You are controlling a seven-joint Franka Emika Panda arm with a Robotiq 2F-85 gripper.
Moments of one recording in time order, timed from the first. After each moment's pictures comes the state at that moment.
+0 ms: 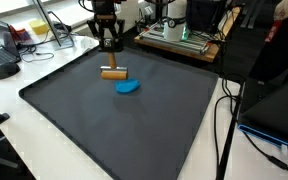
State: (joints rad) arm -0.04 0.02 -0.05 -2.32 0.15 2.54 -0.64
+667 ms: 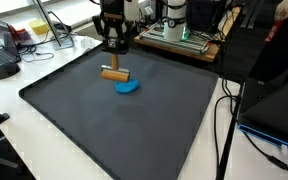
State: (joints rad) arm 0.01 0.02 0.01 -2.28 -0.13 2.51 -0.25
